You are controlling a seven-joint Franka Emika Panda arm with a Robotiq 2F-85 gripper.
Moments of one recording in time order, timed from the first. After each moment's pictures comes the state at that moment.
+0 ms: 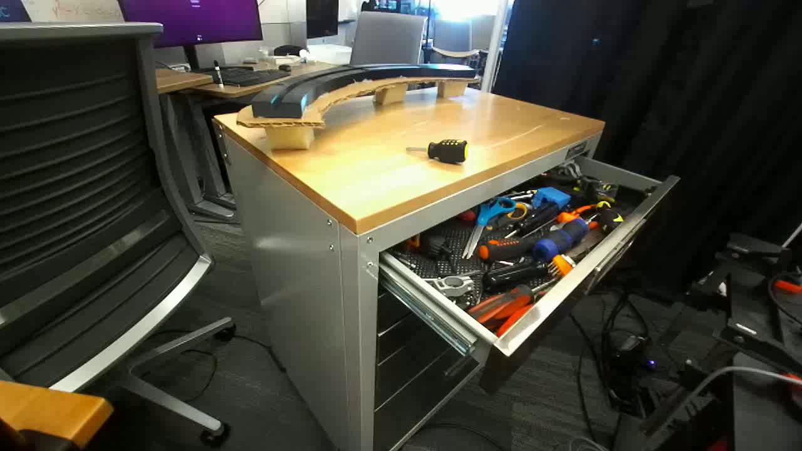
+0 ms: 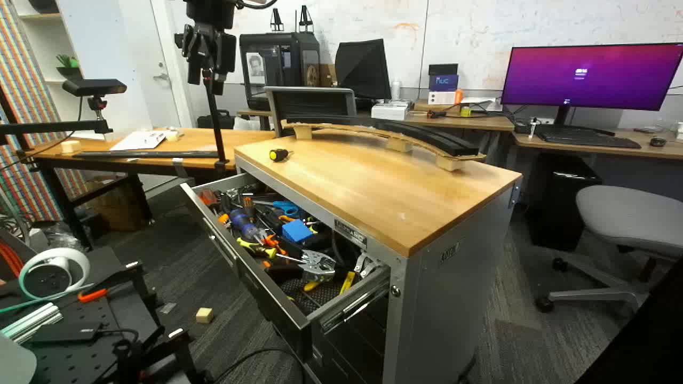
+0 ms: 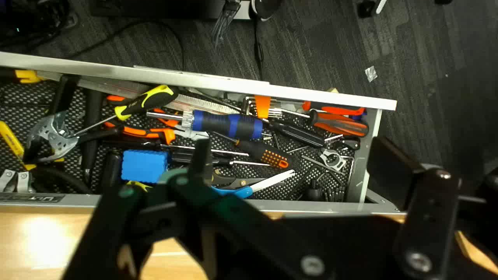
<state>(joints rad) 0.10 -0.28 0.05 -2.21 0.16 1.73 0.04</state>
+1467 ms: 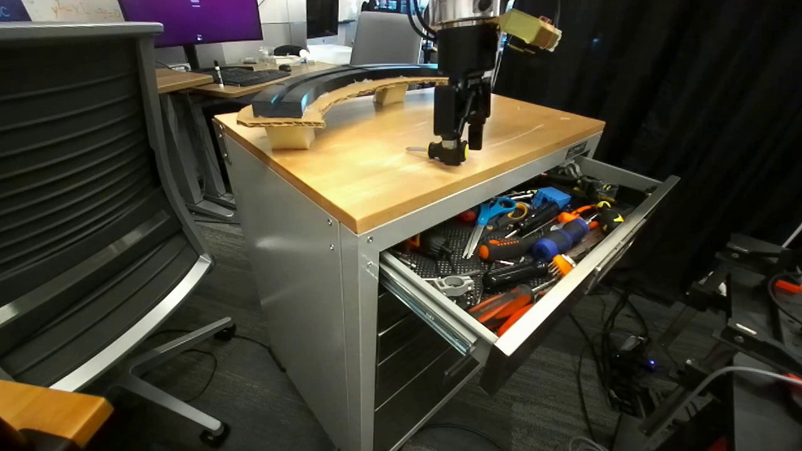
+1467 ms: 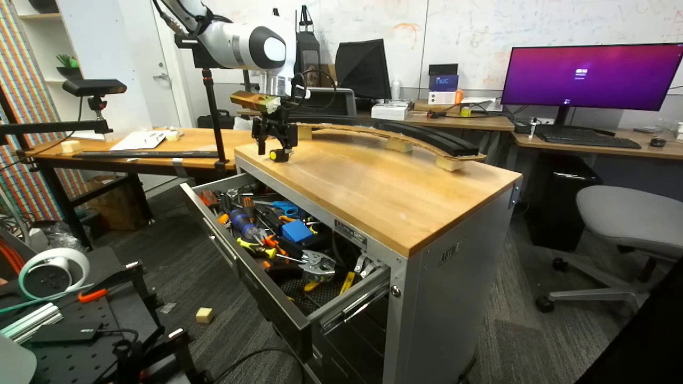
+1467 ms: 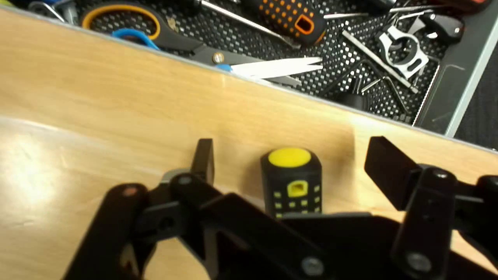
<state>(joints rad) 0.20 0.50 0.11 -1.73 -0.03 2.07 0.10</state>
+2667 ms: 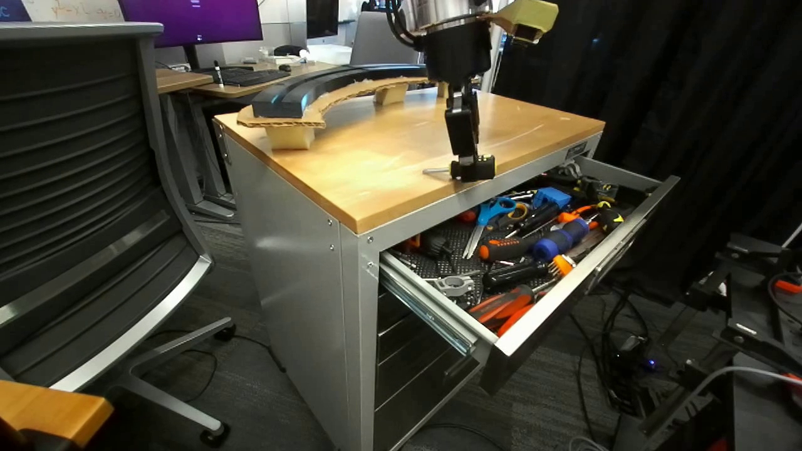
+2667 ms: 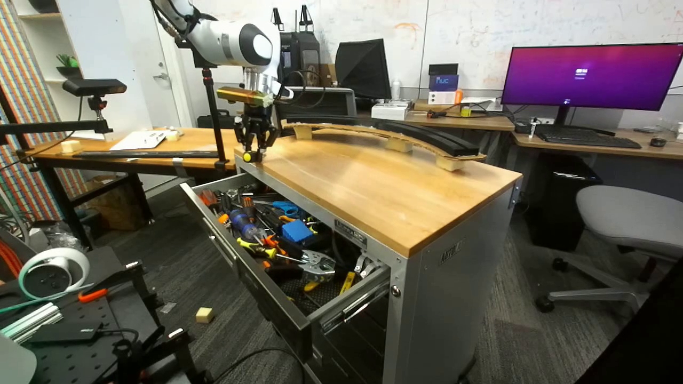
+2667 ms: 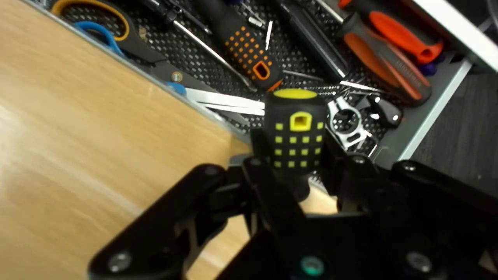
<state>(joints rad) 0.24 0.54 0.18 -1.66 -0.08 1.90 -0.08</state>
